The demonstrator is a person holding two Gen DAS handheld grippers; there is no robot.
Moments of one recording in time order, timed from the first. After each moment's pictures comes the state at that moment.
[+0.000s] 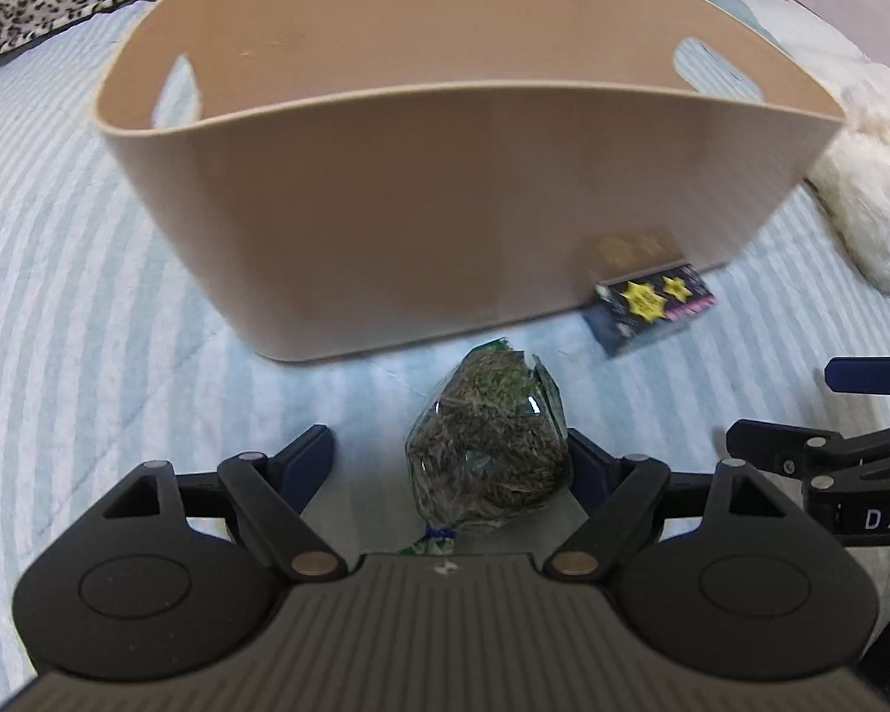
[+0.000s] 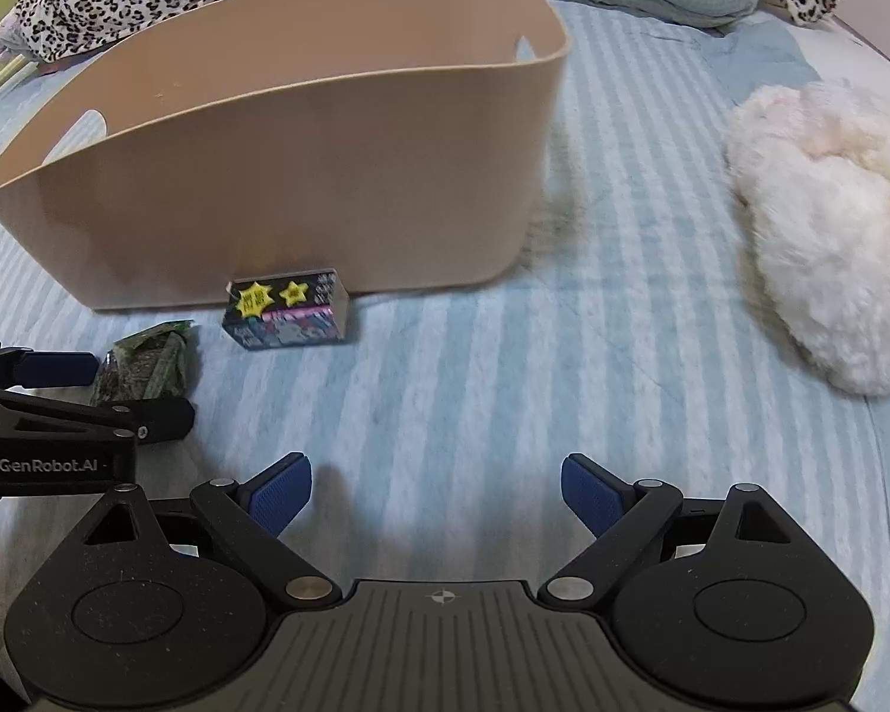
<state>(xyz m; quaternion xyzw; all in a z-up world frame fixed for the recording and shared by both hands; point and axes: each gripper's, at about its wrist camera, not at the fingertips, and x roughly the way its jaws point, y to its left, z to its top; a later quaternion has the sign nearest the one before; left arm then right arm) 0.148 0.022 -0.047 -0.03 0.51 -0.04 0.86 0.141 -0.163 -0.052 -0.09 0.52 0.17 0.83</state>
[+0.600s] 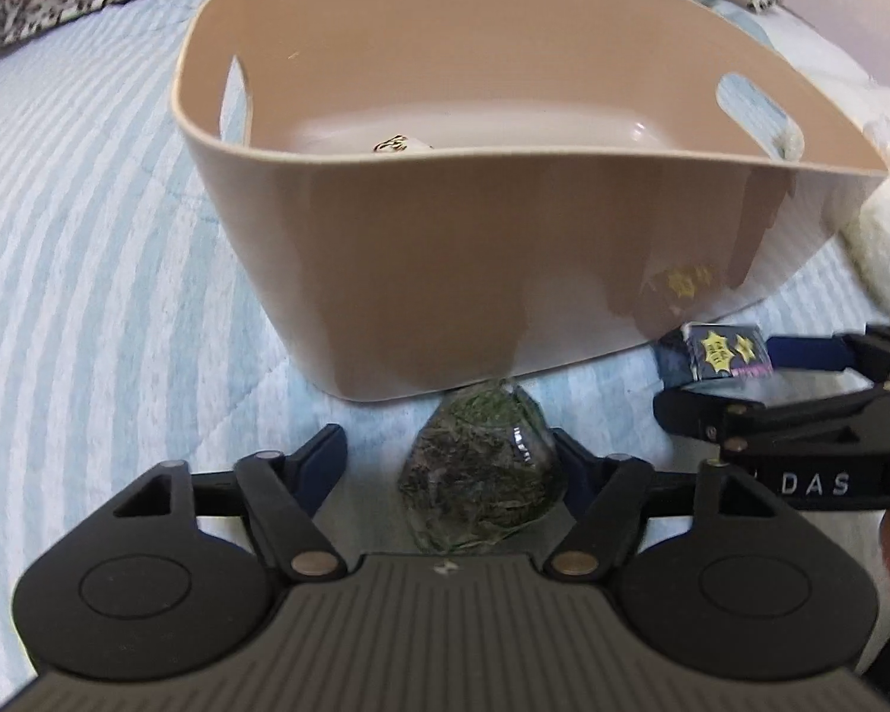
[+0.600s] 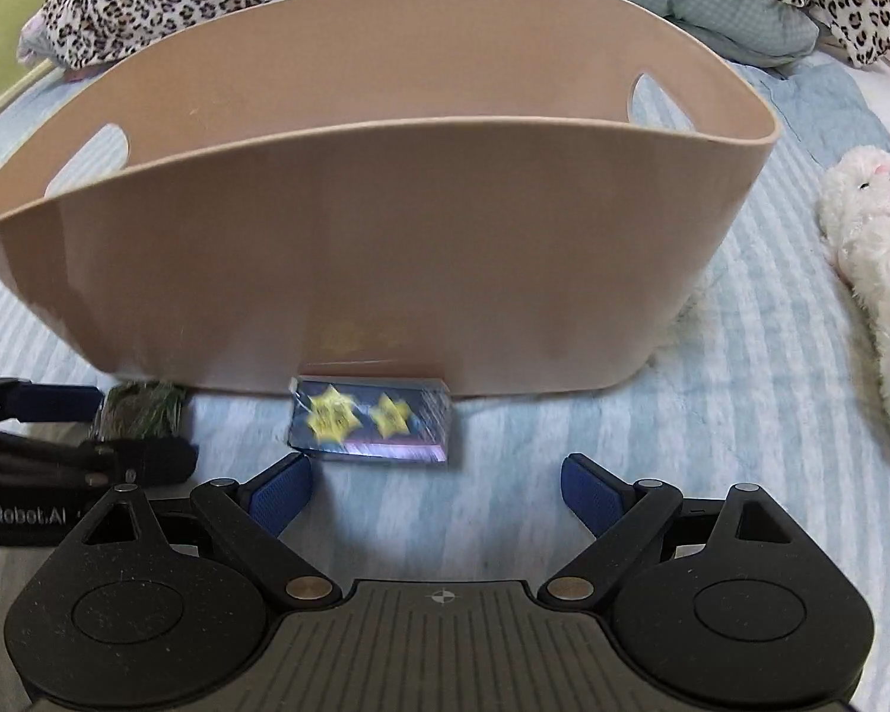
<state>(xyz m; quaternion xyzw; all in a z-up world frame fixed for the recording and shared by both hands) 0.160 0.057 -0.043 -0.03 0.50 -0.04 0.86 0.166 -0.111 -0.071 -0.09 0.49 0.20 0.84</state>
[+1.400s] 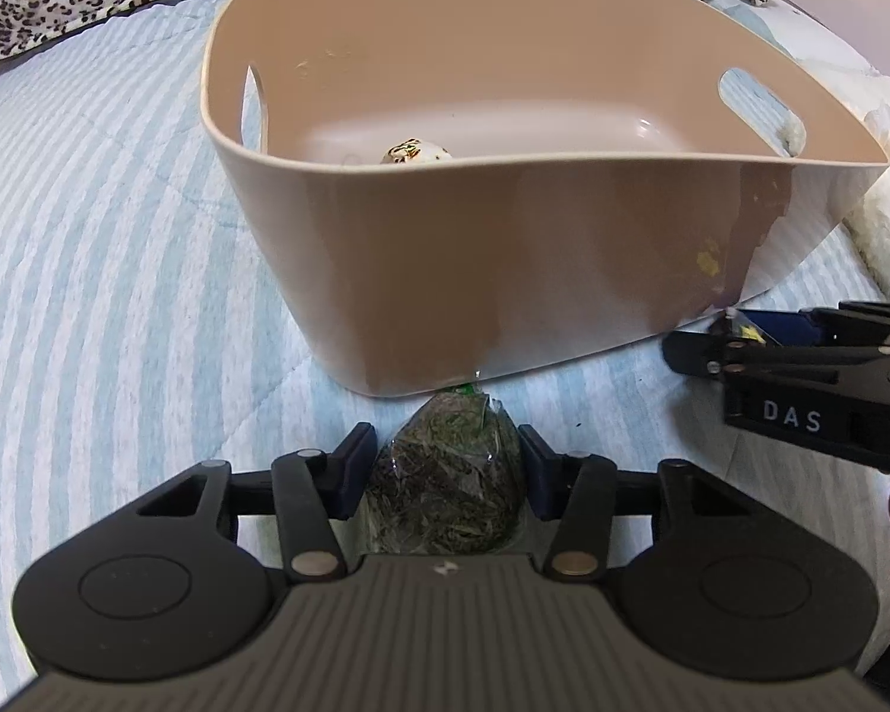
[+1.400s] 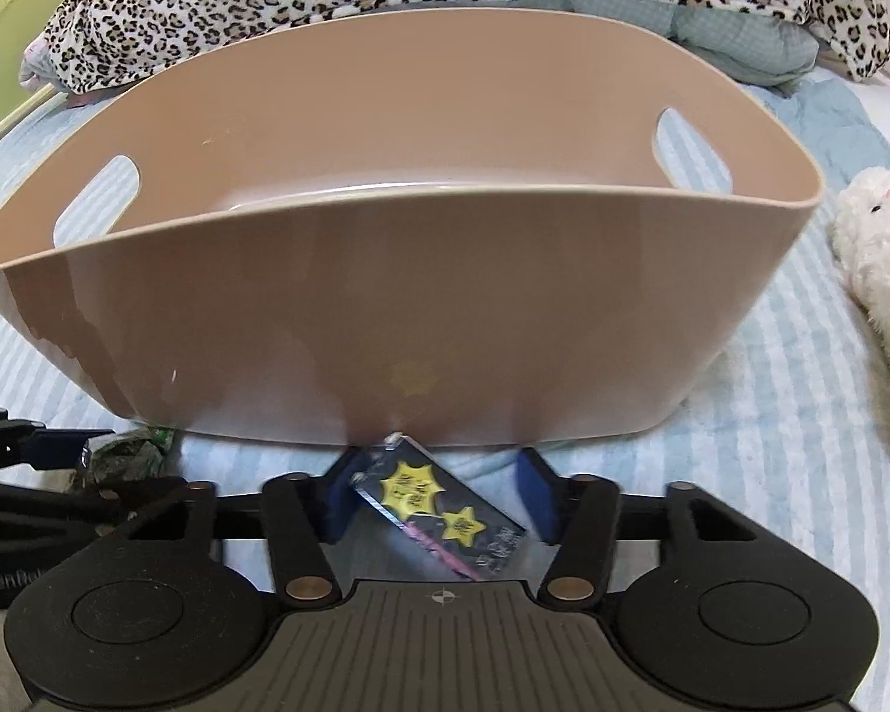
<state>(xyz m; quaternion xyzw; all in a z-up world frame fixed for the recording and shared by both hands) 0.148 0.072 -0.037 -0.03 0.50 -0.04 0.86 0.169 -0.101 -0.071 -0.08 0.47 0.20 0.86</state>
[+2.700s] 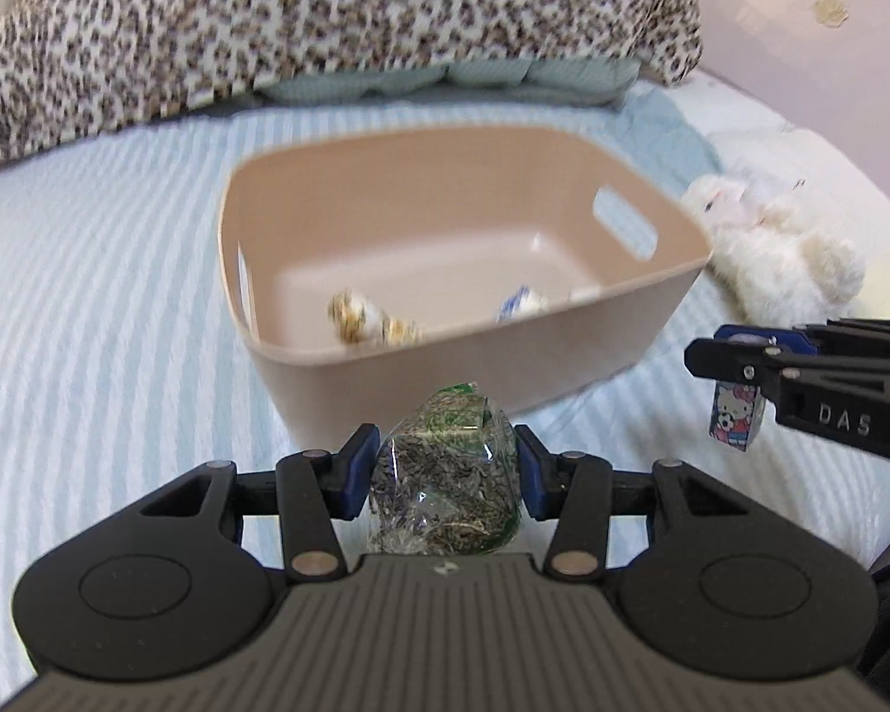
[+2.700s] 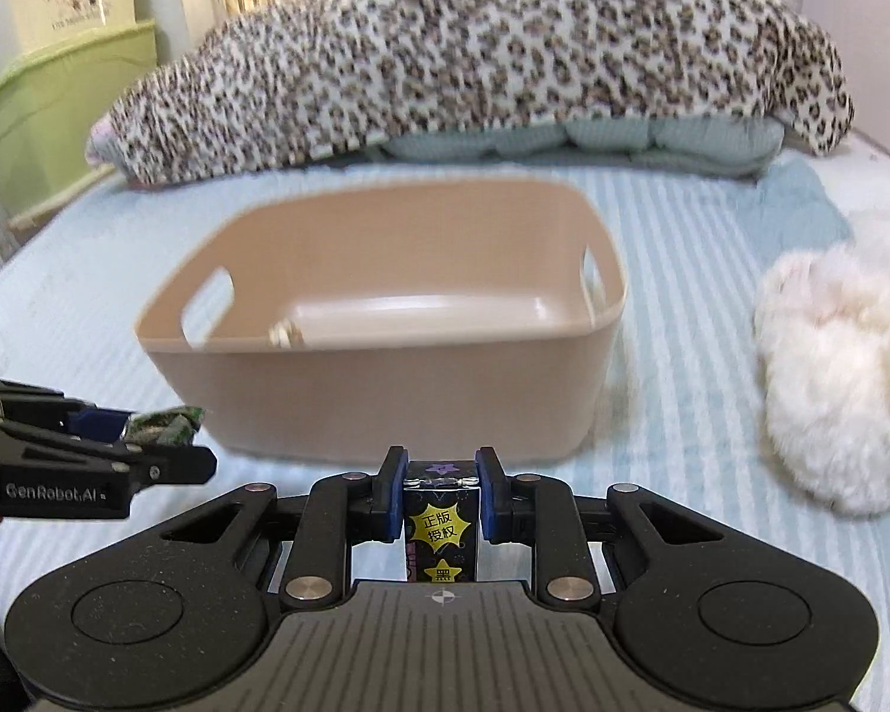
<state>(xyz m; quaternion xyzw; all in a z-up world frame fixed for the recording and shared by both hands) 0.109 0.048 0.054 -0.02 0.41 -0.08 0.91 0.111 -0.157 0.023 -0.04 0.38 0.24 0.89</state>
